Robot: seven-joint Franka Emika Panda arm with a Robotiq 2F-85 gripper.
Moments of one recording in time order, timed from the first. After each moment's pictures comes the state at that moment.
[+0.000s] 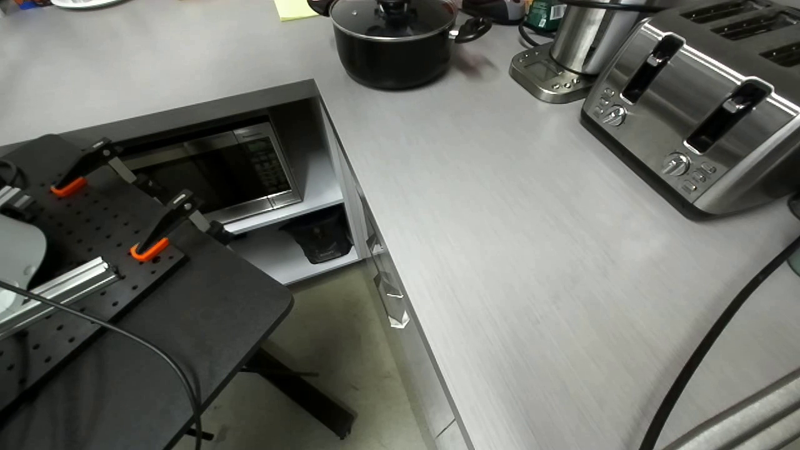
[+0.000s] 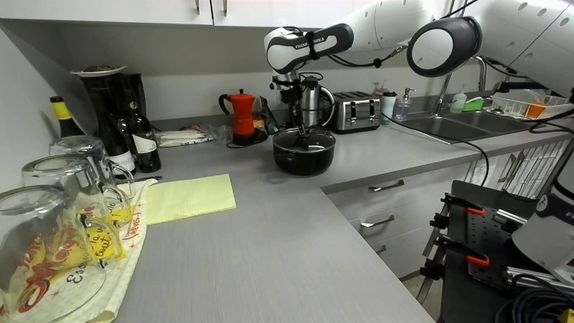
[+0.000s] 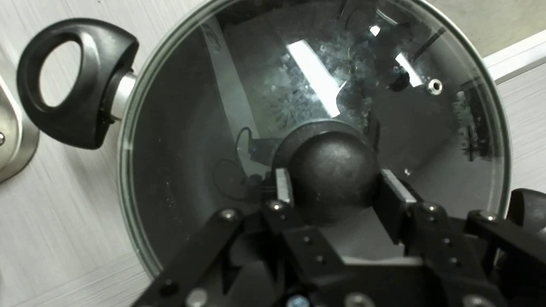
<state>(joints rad) -0.12 1.12 0.02 -0.67 -0.19 1.54 -0.59</state>
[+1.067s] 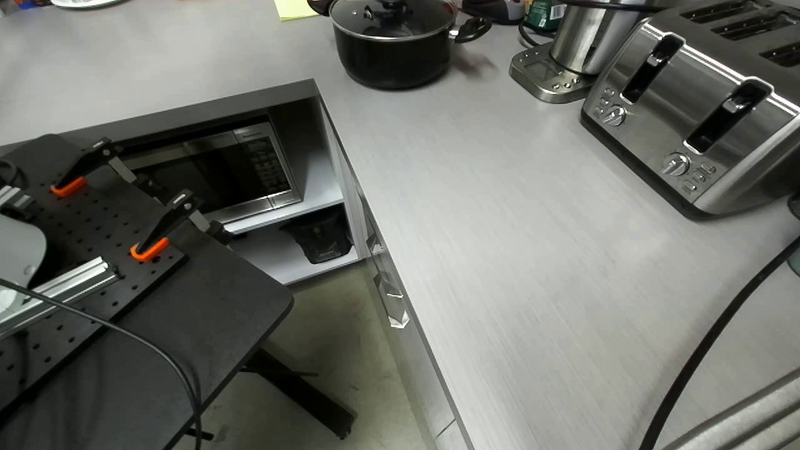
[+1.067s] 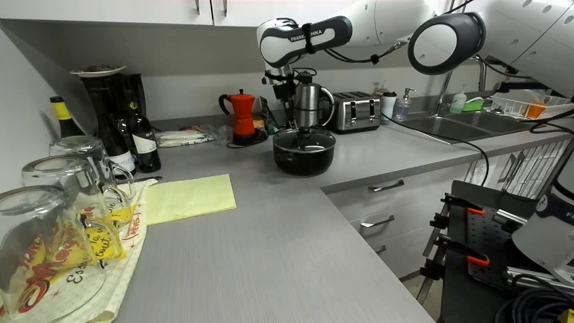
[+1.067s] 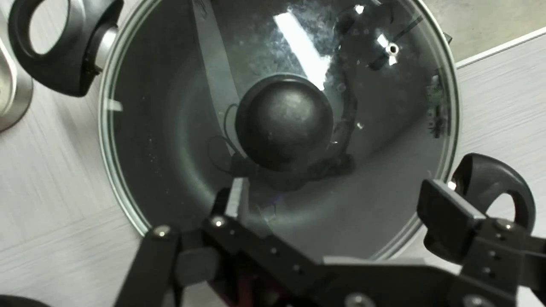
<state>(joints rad) -0.09 1.10 0.04 -0.65 -0.20 1.53 -0.59</state>
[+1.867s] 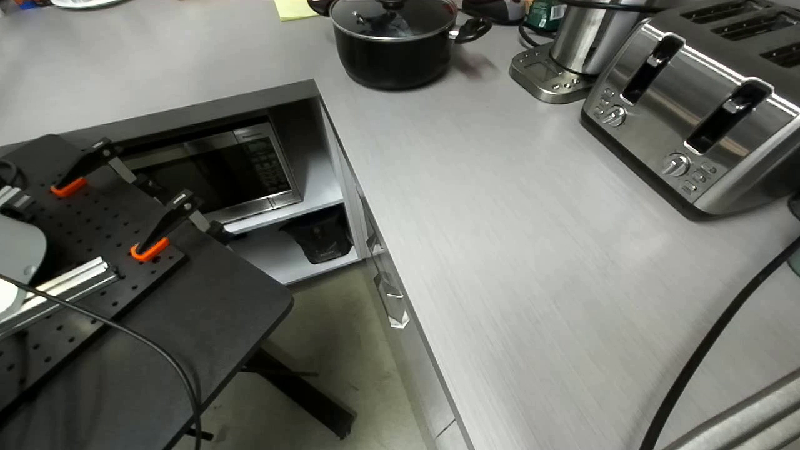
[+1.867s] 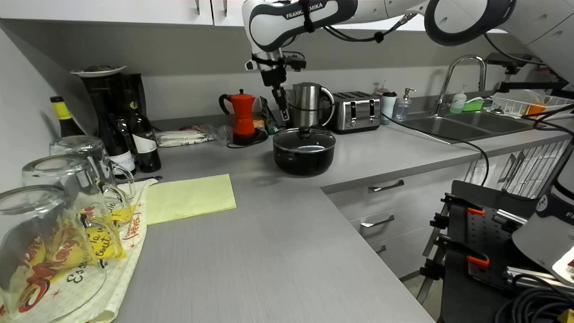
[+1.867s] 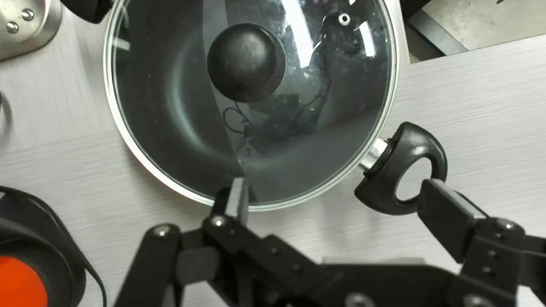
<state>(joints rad) 0.00 0.93 0.04 -0.84 -0.24 1.61 -0.65</state>
